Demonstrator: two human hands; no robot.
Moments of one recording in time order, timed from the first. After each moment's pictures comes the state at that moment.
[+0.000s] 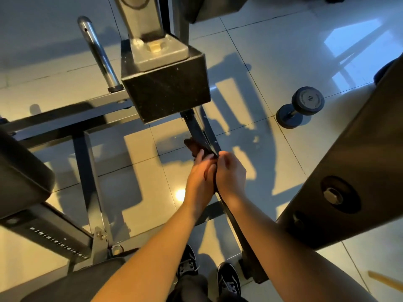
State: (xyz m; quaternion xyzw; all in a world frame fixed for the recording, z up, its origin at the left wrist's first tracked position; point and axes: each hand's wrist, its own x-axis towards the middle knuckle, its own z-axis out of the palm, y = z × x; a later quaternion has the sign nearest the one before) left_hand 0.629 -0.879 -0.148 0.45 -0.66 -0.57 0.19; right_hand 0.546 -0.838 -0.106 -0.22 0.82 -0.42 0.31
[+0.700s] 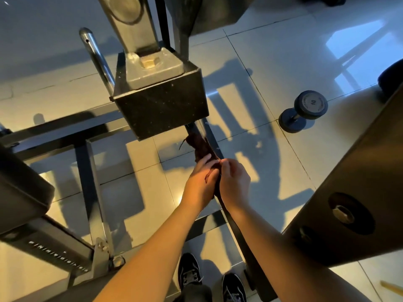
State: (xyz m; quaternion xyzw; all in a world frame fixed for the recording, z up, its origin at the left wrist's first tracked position) left_hand 0.628 -0.905 -0.166 0.39 -0.80 -0.44 0.10; right_hand 0.540 -0.842 -0.116 -0.19 0.81 -0.45 0.31
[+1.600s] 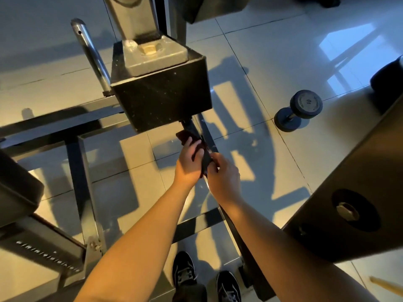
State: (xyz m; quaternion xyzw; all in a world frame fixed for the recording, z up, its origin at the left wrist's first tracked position) left_hand 0.605 -0.949 -0.165 0.50 -0.66 -0.53 0.15; right_hand 0.541 -0.855 -0.128 -0.32 0.84 -0.35 0.27
